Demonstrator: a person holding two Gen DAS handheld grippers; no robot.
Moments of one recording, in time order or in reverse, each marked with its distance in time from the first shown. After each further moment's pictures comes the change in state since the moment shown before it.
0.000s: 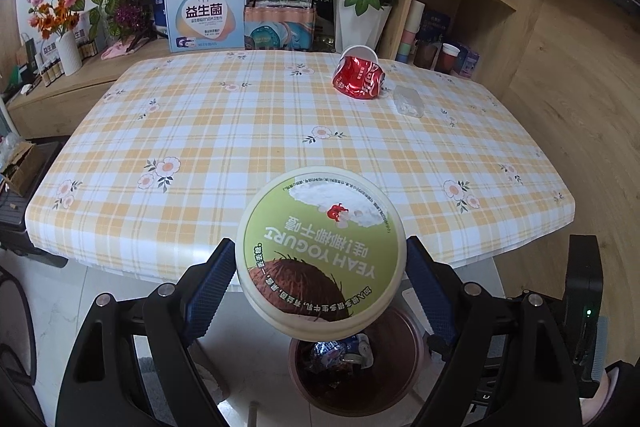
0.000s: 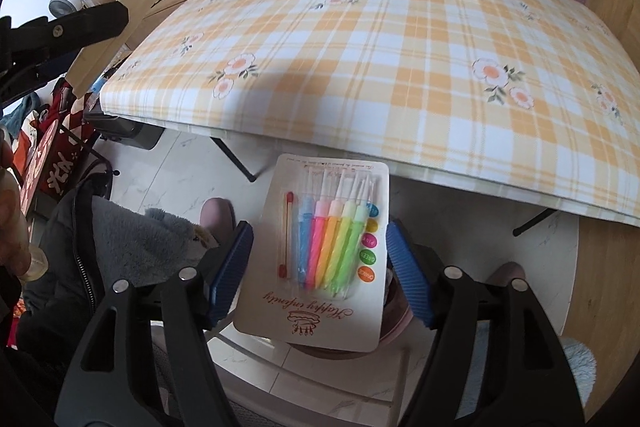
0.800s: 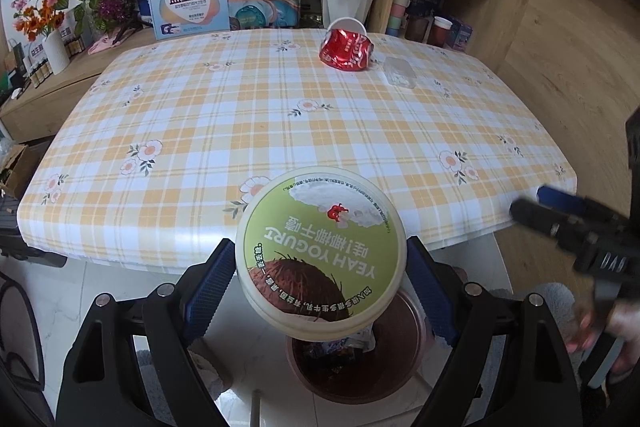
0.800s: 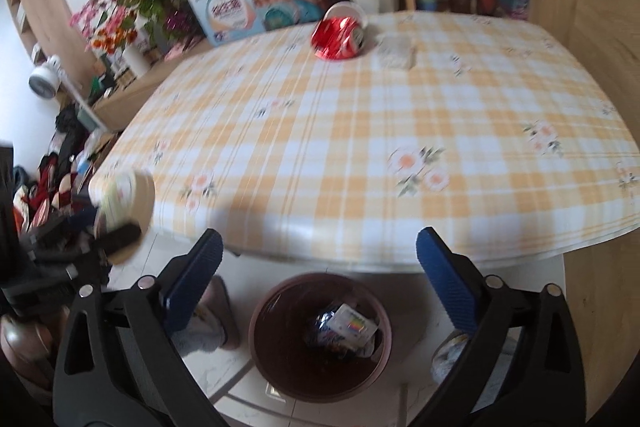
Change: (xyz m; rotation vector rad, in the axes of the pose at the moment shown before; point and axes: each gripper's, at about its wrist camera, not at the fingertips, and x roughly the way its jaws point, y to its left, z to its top) left arm 0.019 -0.015 -0.014 0.049 0.074 -0.013; right arm -0.072 -0.054 0.050 0.155 -0.234 -0.068
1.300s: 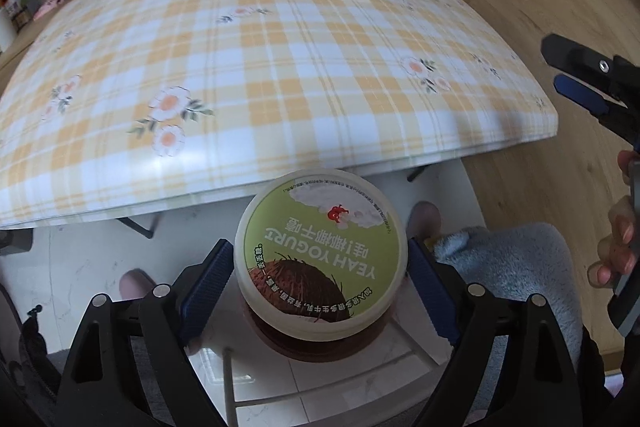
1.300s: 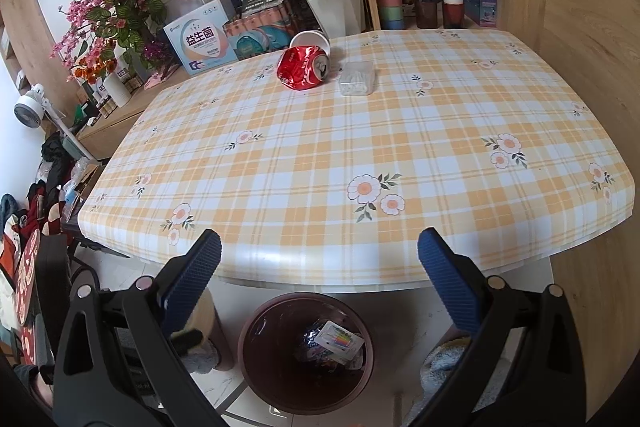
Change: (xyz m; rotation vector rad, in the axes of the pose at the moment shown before) left arm 0.059 -0.034 -0.040 0.054 0.239 -0.155; right arm -0.019 -0.026 0.012 0.060 -0.058 -0.056
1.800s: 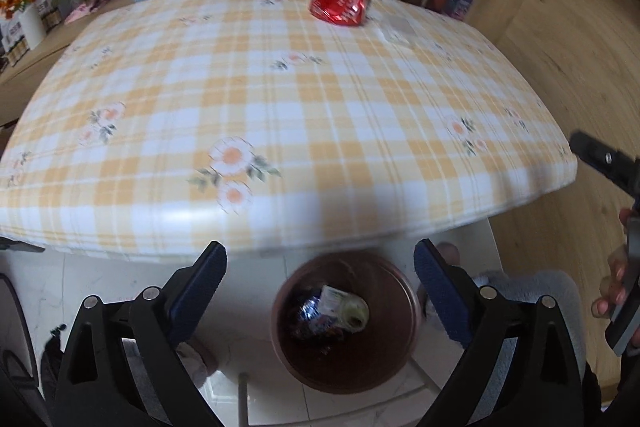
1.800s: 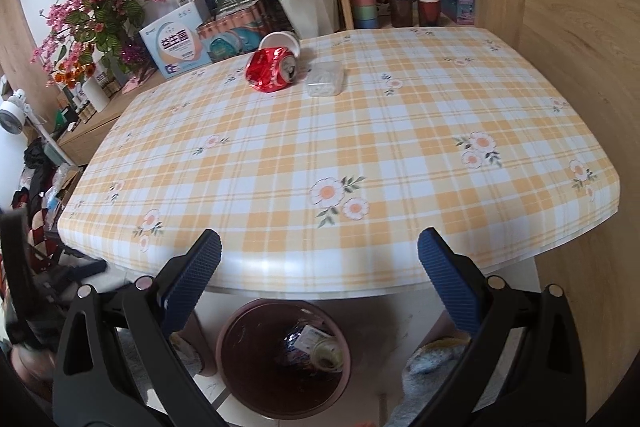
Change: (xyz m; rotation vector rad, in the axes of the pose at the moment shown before) left arm -0.023 0.044 0.032 -0.076 -0.131 0.097; right arm 0.005 -0.024 0.005 0.019 -0.005 -0.078
